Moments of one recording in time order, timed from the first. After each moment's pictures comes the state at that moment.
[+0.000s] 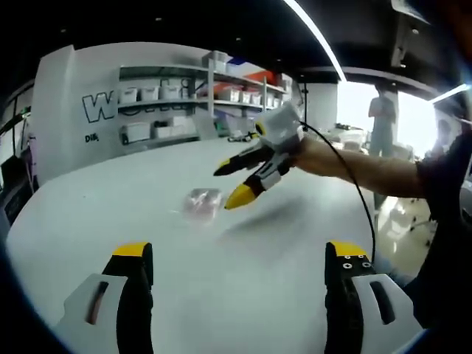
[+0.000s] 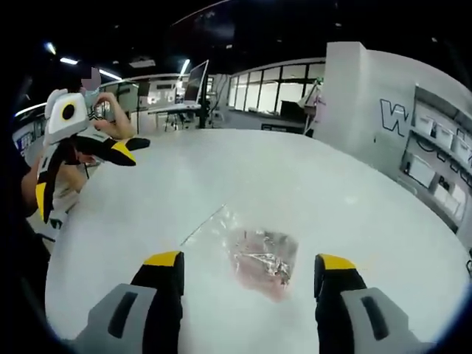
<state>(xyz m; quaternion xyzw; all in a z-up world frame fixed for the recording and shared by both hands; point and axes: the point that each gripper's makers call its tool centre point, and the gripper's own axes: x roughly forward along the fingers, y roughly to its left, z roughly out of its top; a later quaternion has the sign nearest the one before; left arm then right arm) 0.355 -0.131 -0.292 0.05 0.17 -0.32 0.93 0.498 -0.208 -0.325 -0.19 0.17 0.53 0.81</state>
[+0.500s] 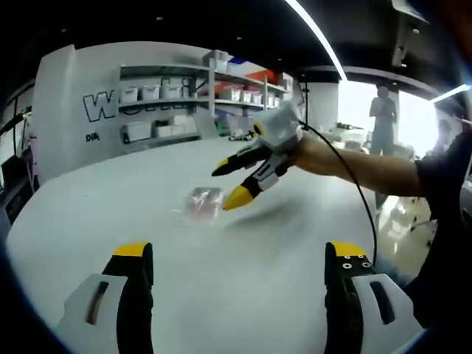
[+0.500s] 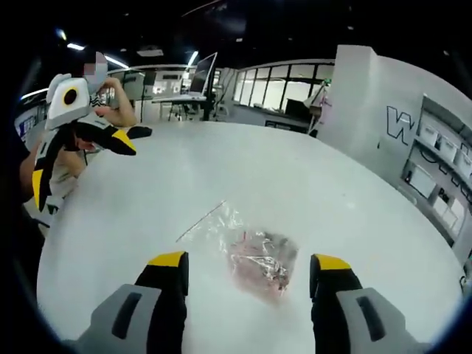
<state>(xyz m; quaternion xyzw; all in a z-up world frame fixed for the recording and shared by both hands) 0.356 -0.128 -0.294 0.05 0.17 -0.32 0.93 0.502 -0.203 -0.330 -0.23 0.16 0.53 0.80</state>
